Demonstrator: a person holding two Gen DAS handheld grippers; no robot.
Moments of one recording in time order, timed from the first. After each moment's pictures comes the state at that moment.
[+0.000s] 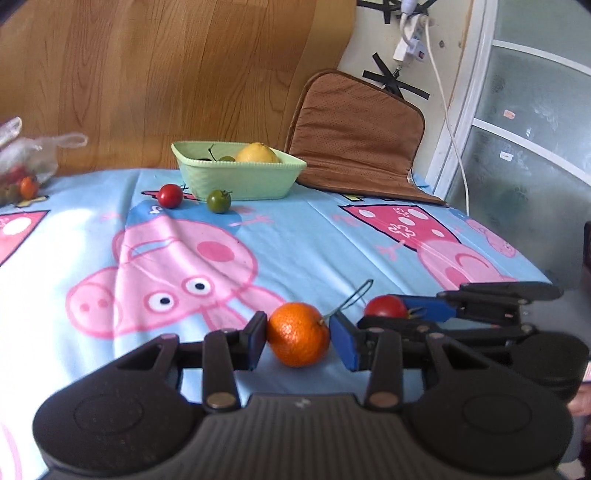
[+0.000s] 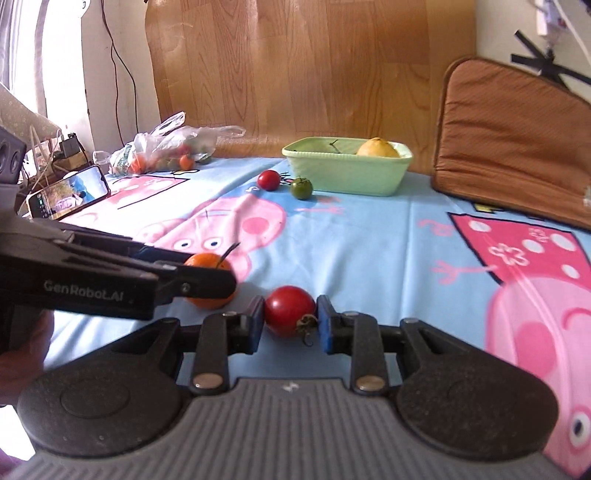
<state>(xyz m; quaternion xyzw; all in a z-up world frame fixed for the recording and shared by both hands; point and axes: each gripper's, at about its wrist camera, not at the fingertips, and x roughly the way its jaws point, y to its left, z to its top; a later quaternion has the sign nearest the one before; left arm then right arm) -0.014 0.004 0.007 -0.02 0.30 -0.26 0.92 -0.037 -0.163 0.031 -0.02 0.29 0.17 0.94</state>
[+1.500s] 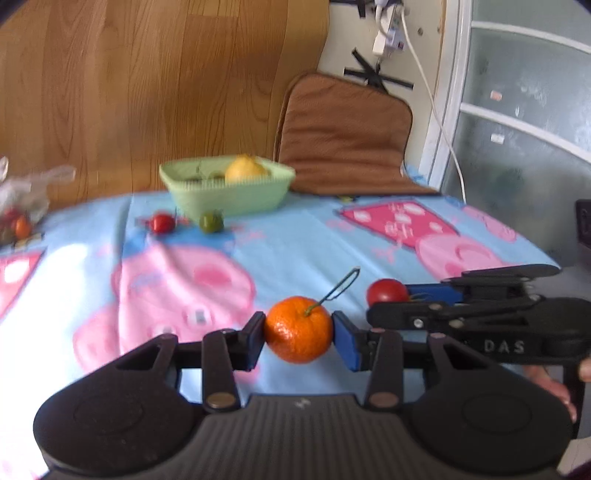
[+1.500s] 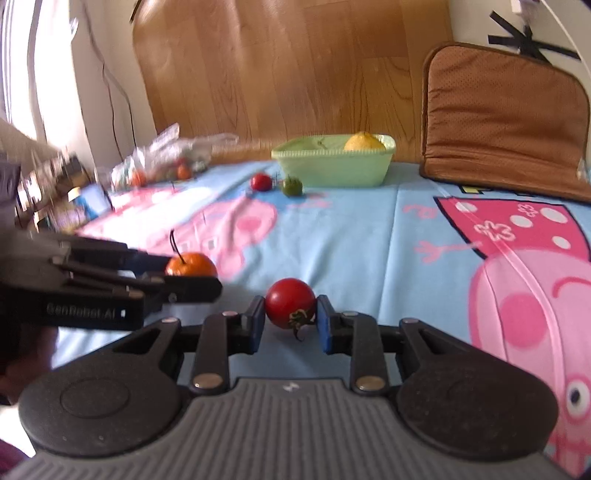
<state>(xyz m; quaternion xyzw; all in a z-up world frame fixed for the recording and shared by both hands) 0.004 -0.004 0.026 0.03 0.28 -0.27 0.92 -0.030 -0.183 0.042 0.04 0.28 0.18 0.94</state>
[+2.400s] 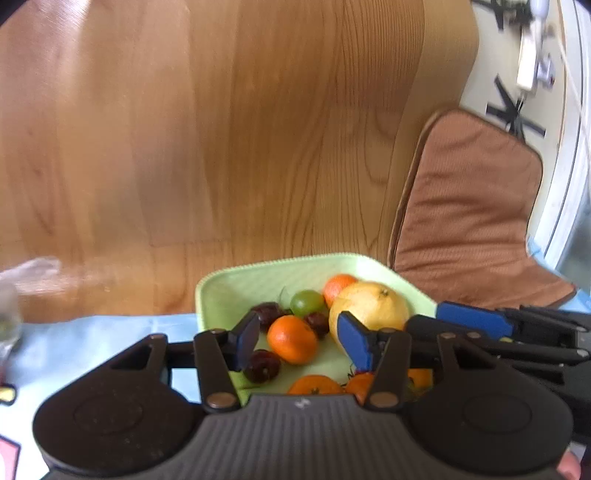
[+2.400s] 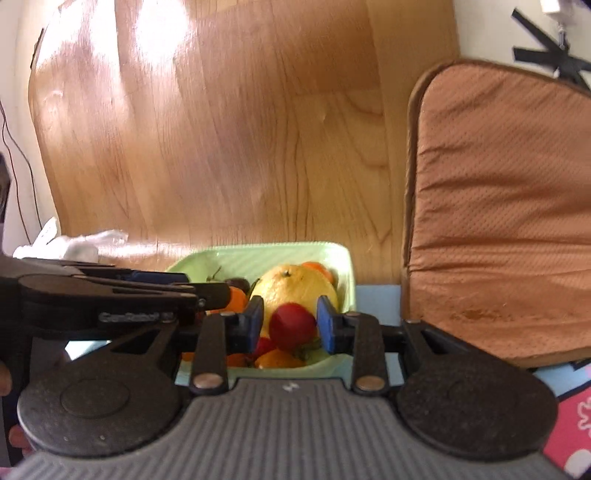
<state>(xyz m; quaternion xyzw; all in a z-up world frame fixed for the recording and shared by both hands) 0.235 -0.035 0.040 0.01 0.26 -0.17 0.95 0.183 -0.199 0.047 0.05 0.22 0.11 0.97</state>
